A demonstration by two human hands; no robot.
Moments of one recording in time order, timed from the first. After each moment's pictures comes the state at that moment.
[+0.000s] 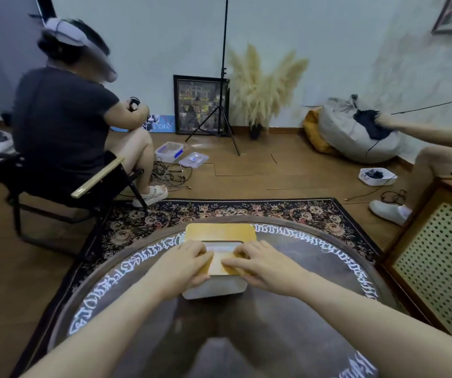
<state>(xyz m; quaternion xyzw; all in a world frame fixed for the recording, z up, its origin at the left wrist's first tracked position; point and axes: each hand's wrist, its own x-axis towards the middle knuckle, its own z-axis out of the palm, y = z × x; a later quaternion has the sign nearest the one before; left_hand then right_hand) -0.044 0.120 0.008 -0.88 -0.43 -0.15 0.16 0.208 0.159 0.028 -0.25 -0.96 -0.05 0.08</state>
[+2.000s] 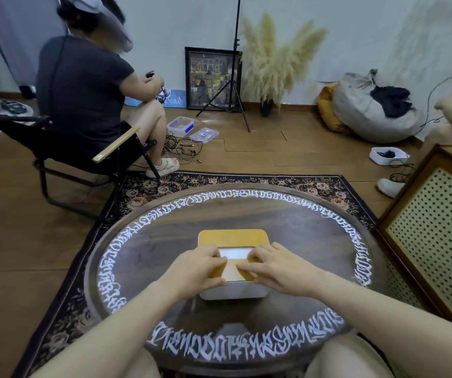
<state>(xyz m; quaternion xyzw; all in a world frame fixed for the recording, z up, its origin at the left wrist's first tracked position) 0.002 0.007 0.006 -0.83 -0.55 -0.03 -0.08 0.238 0.060 0.023 -0.25 -0.97 -0.02 -0.06</state>
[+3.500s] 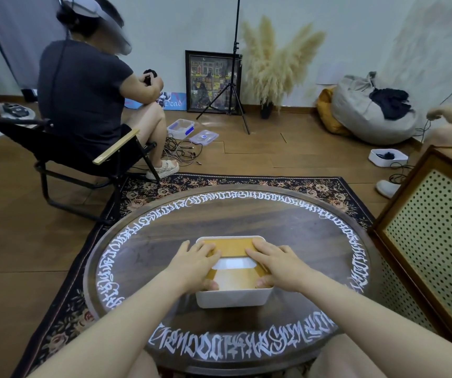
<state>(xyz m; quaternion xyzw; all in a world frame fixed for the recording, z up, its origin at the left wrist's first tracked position) 0.014 0.011 0.016 -0.79 -0.59 0.14 -0.08 0.237 0.063 0.017 -0.41 -0.90 0.10 -0.12</state>
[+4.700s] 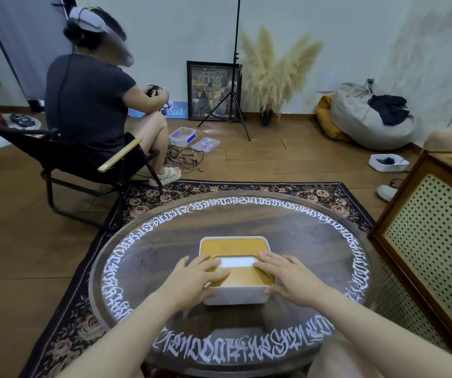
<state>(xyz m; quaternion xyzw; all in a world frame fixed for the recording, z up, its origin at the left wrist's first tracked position) 0.002 -0.009 -0.006 -0.81 -0.57 0.05 -0.11 0.259 0.046 0.012 -0.40 -0.91 0.10 -0.06</state>
